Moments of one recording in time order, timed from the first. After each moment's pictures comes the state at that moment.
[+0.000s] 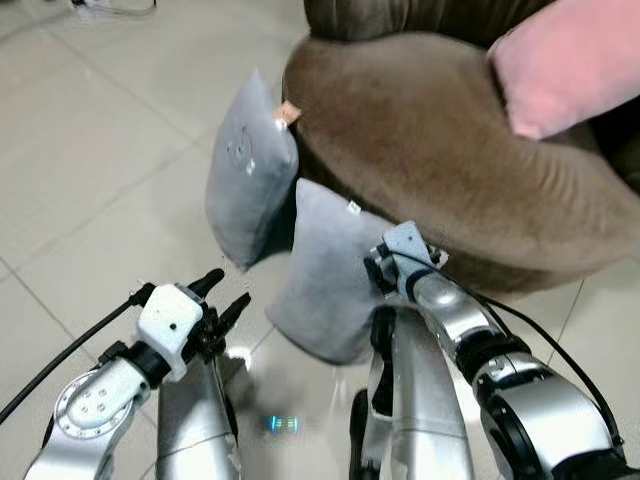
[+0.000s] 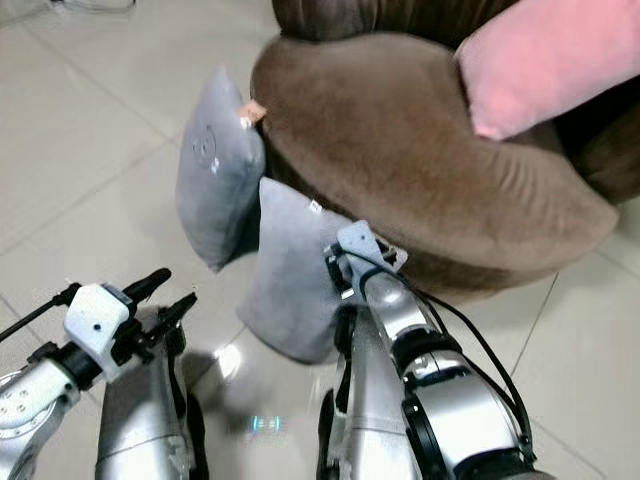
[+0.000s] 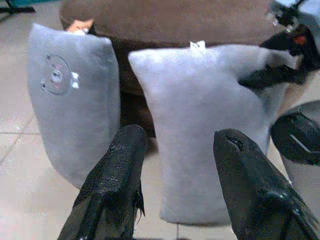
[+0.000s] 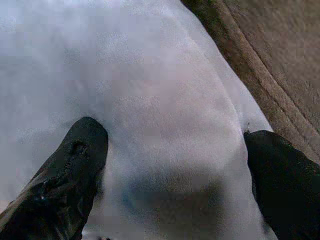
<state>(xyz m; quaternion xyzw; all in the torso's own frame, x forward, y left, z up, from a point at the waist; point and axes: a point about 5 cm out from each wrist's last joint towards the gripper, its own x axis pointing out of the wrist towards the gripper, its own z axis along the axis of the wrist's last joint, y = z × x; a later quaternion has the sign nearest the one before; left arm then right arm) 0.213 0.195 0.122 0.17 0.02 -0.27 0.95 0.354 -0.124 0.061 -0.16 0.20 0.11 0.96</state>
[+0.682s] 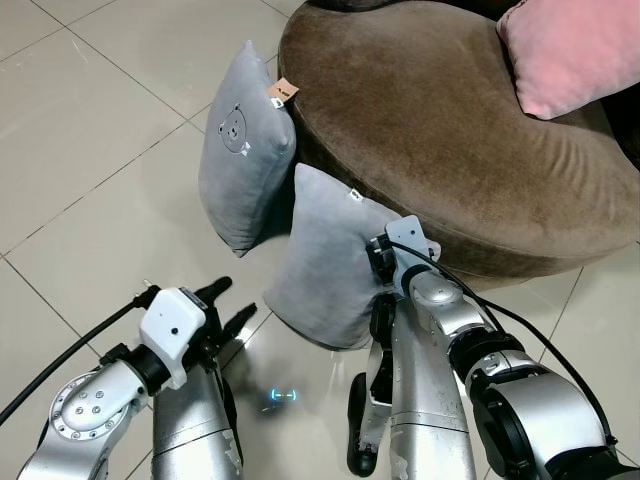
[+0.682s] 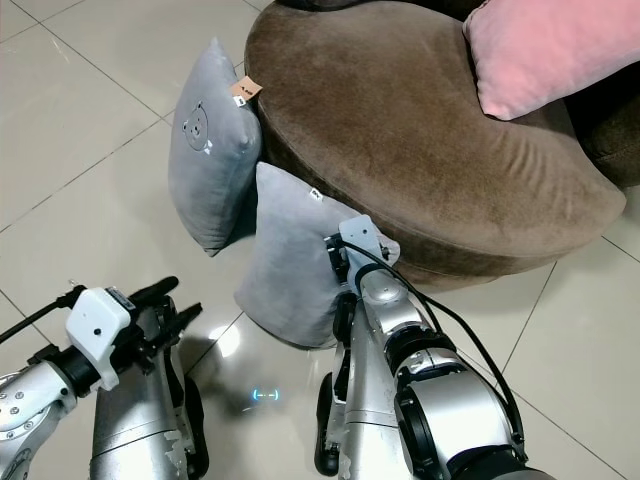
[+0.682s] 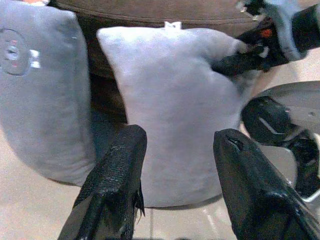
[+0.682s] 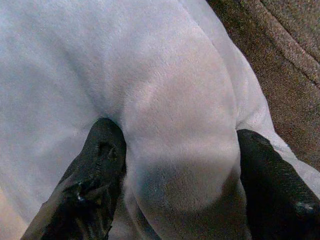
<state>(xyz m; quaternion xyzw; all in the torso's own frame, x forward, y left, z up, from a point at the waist) 0.207 0.189 0.122 0.15 0.05 -0.31 0.94 0.355 -0.117 0.063 -0.12 0.18 0.11 0.97</state>
